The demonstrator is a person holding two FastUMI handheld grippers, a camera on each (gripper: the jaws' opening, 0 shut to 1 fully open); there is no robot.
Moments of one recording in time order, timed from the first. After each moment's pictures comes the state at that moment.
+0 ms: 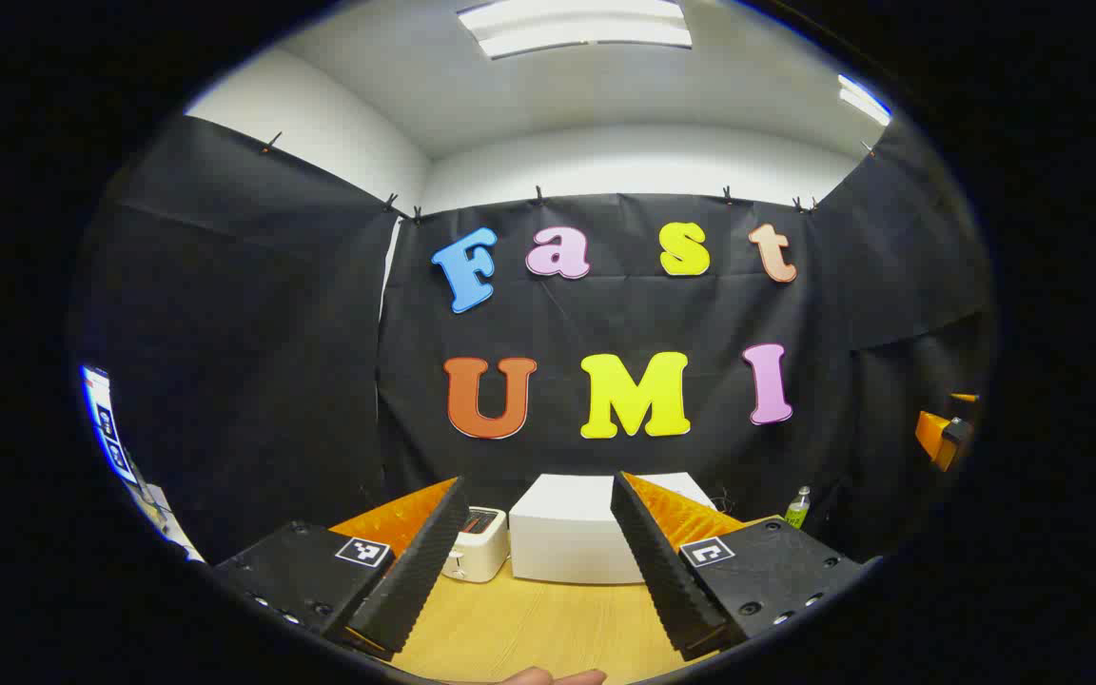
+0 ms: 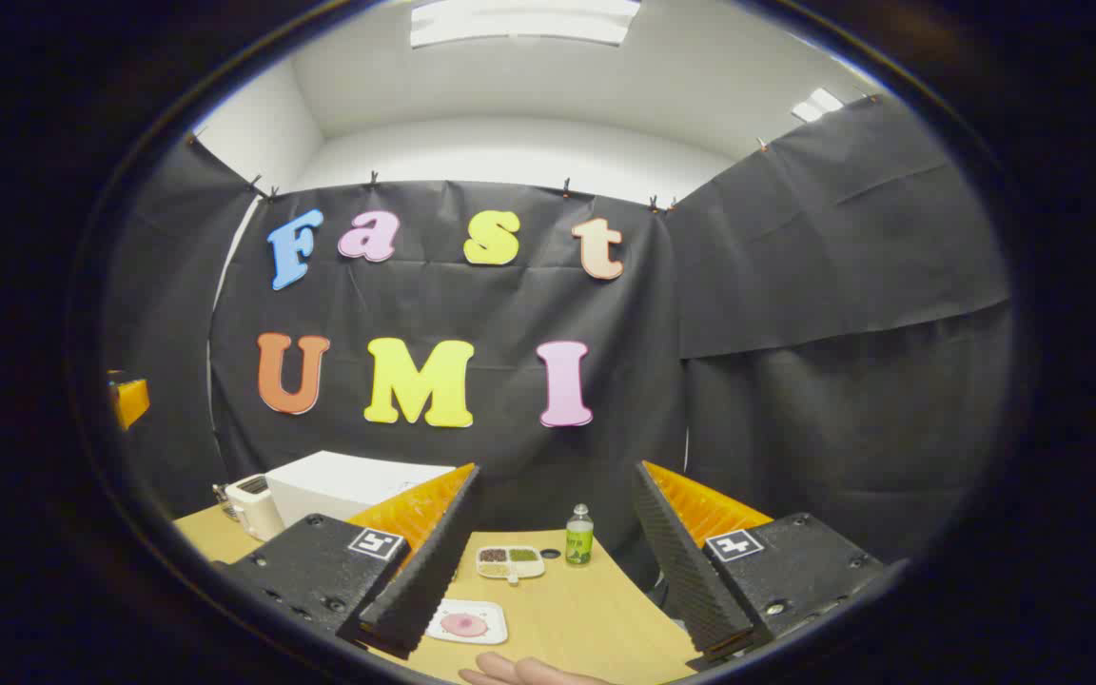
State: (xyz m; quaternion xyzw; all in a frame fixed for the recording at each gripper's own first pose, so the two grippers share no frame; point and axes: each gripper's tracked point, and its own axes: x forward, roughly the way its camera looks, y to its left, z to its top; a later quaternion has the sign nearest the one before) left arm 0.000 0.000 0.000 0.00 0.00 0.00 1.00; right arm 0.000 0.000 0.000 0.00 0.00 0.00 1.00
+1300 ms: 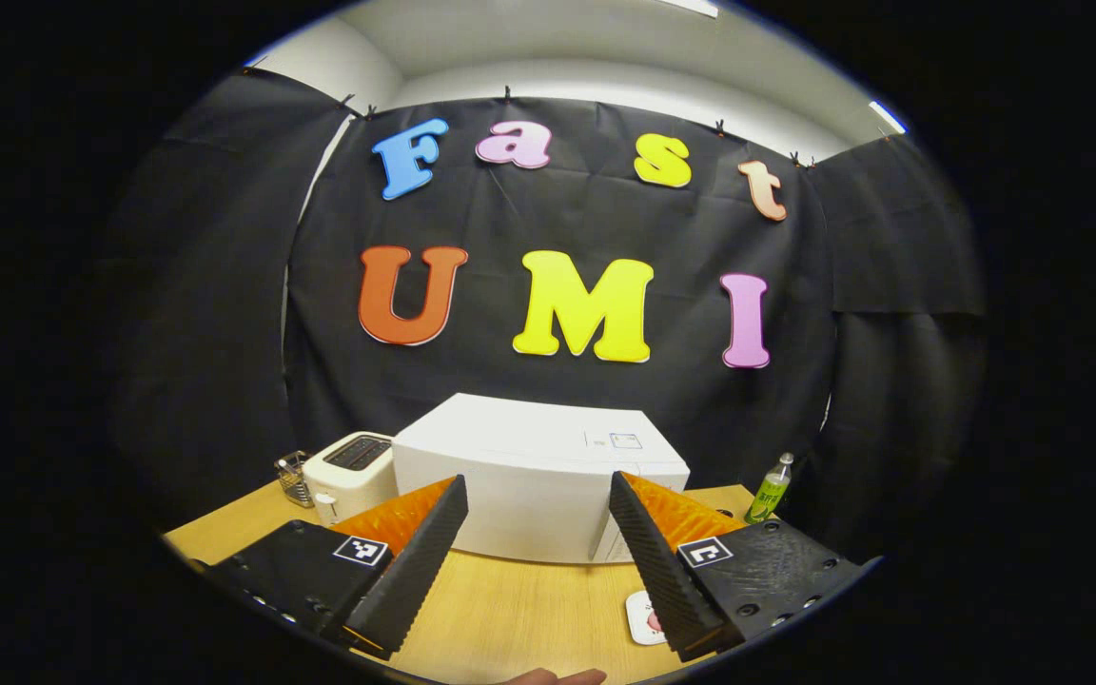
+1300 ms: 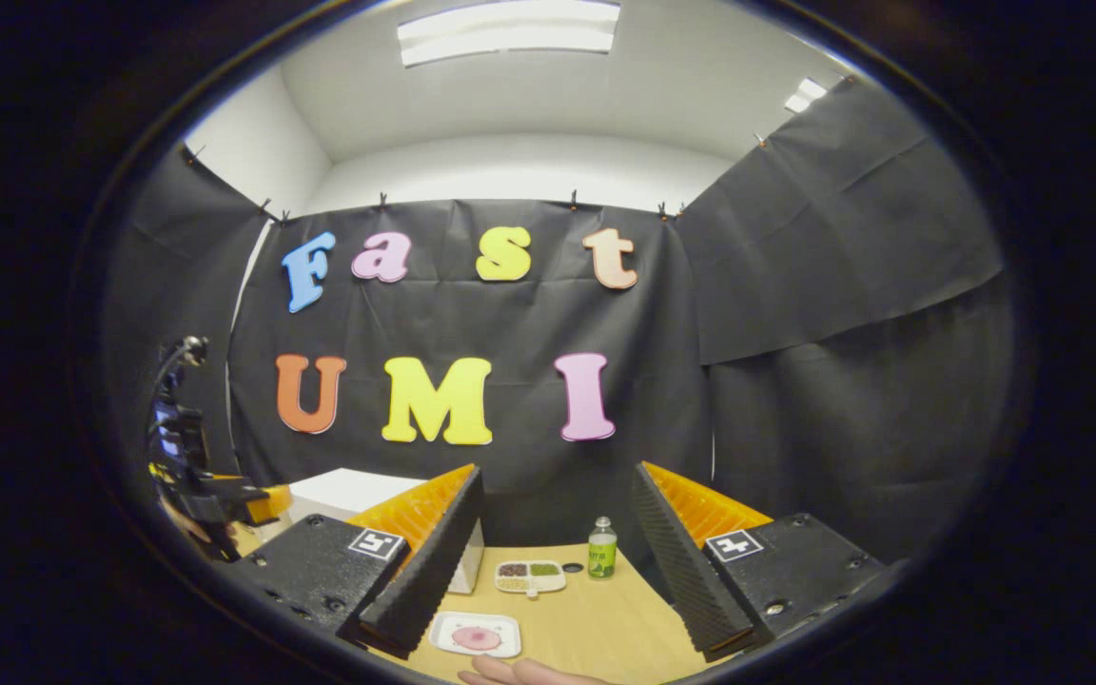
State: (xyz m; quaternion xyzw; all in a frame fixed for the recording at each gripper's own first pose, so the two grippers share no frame) left arm 0.156 -0.111 -0.163 -0.05 0.13 -0.08 0.99; right arm 0.024 -0.007 -0.017 0.03 -0.03 0.04 1.00
